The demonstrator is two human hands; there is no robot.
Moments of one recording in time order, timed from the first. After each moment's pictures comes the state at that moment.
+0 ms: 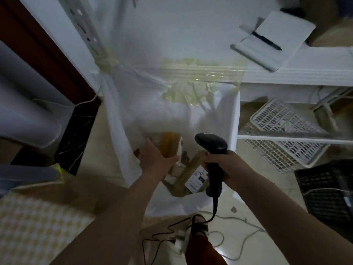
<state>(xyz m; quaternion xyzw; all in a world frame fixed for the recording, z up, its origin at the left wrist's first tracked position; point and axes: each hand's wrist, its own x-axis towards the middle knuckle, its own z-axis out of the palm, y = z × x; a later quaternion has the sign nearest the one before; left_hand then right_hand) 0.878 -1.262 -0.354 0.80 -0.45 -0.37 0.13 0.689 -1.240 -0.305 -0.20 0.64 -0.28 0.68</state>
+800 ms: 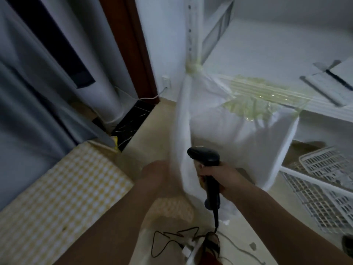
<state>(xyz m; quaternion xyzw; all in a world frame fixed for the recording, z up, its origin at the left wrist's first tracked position) 0.980 -1.121 -0.281 0.79 -0.53 -0.28 -0.11 0.798 -1.167 -0.260 -0.38 0.55 -0.14 0.73</state>
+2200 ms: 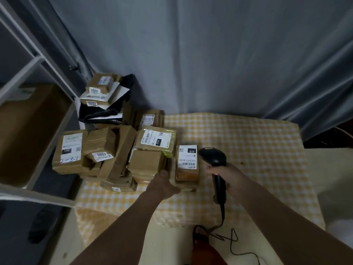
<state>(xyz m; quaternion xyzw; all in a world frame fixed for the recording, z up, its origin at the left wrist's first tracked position) 1.218 -0.429 -0.328 0.91 0.08 -0.35 0.20 1.210 -0.638 -0.292 -0.64 0.30 0.25 0.66</state>
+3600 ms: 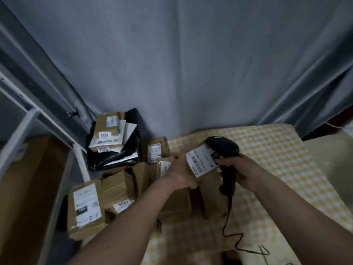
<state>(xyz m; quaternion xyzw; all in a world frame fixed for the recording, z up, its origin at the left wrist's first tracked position) 1.349 -0.366 -0.246 0.89 -0.11 -0.32 0.31 1.284 -0.547 -0.226 -0.55 0.33 0.10 0.76</state>
